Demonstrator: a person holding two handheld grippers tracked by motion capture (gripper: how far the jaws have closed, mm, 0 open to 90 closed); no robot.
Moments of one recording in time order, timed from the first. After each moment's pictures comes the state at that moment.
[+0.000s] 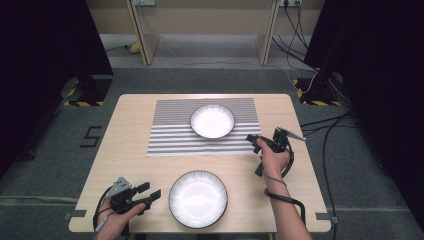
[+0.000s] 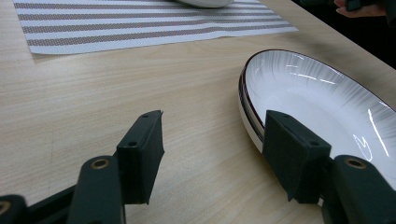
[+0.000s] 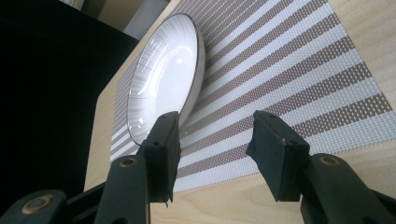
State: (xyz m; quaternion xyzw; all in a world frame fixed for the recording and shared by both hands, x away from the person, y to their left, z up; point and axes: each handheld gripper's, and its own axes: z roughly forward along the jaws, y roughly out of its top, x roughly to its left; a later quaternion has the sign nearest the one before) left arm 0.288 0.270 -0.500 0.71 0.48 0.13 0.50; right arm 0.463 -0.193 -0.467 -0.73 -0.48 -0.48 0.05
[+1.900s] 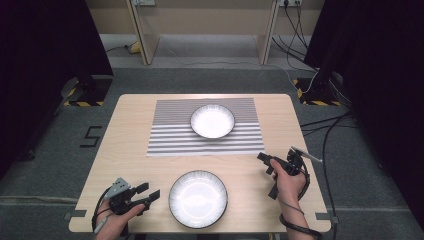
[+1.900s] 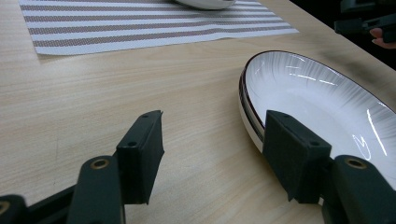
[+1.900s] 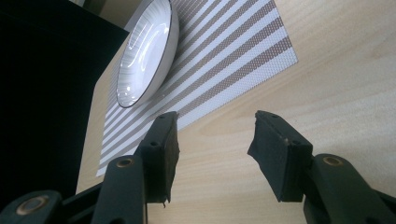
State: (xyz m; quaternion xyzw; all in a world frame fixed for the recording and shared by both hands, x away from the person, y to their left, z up) left arm 0.285 0.271 -0.498 0.71 0.48 0.13 0.50; right arm 0.398 -0.229 -0.479 -0.73 -0.49 -0.48 0.05
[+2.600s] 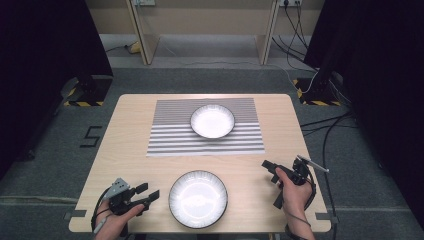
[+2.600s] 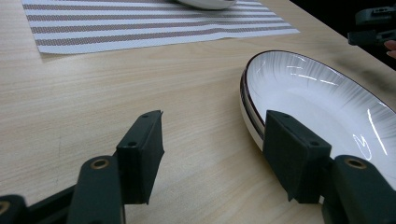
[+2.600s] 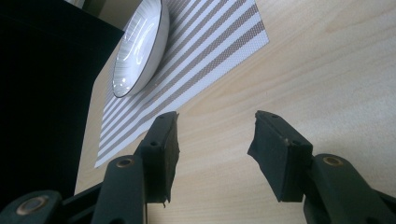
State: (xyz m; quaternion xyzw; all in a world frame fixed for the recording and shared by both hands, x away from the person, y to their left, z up) left arm 0.284 0.273 -0.499 0.71 0.48 0.13 0.50; right arm 0.372 -0.241 -0.486 -0.73 -0.48 -0.49 0.05
